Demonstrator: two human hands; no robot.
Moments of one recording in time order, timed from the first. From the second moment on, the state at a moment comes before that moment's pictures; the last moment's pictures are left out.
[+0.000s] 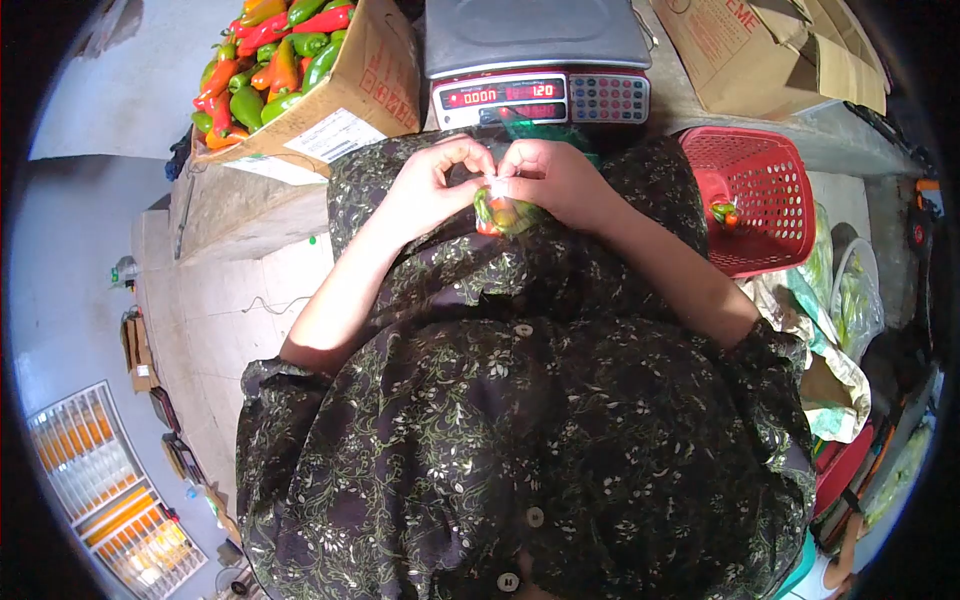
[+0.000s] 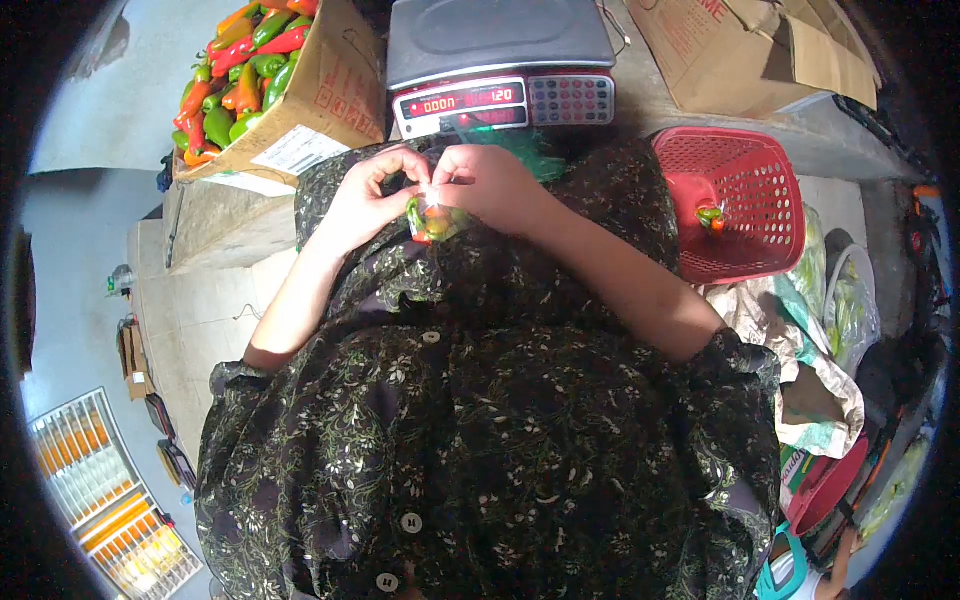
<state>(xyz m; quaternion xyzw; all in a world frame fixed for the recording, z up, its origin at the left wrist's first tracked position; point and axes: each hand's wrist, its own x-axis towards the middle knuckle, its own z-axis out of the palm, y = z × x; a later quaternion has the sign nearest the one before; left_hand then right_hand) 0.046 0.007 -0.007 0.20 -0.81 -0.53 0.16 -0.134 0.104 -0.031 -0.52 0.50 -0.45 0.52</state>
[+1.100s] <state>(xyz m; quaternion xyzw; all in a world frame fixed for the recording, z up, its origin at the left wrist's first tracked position) 0.041 0.024 -0.021 0.17 -0.86 -0.40 0.26 -0.137 0.096 -0.047 -0.36 0.42 -0.54 0.64</state>
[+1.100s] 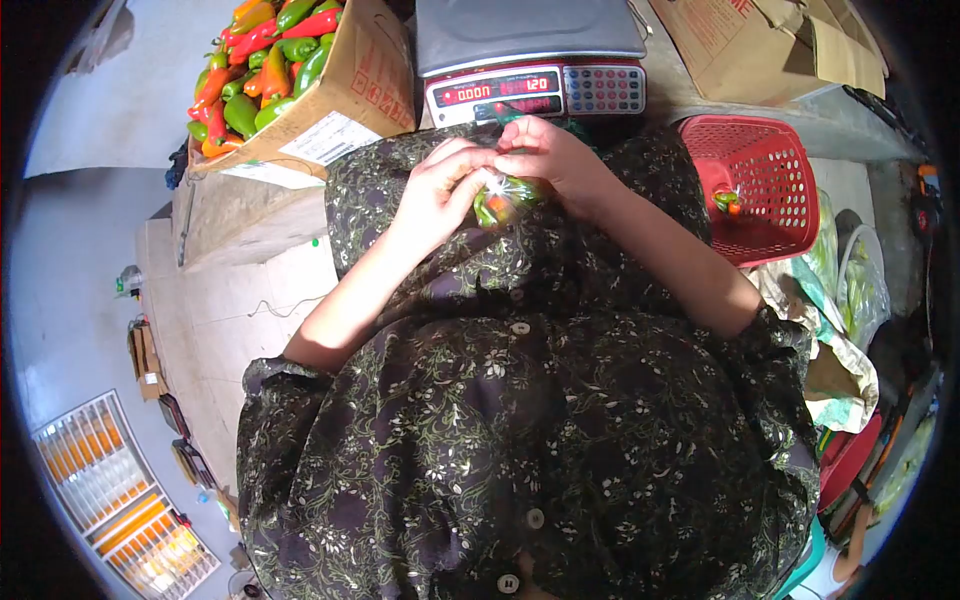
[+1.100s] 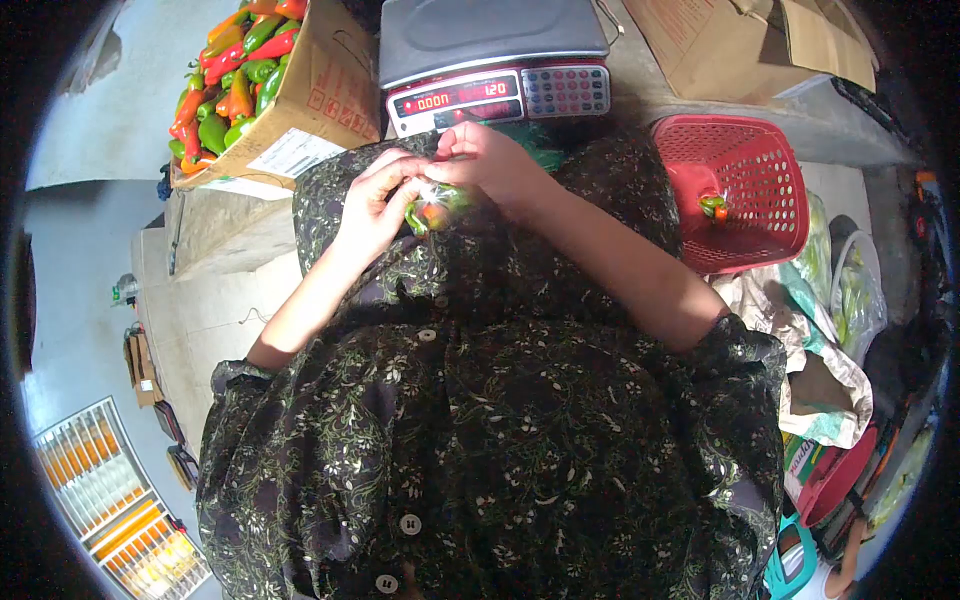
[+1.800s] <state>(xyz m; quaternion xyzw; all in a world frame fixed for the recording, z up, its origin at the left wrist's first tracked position) 0.041 0.029 -0.022 0.16 -0.91 -0.19 0.32 -0.138 0.104 -0.039 -0.55 0.54 -0.48 0.43</state>
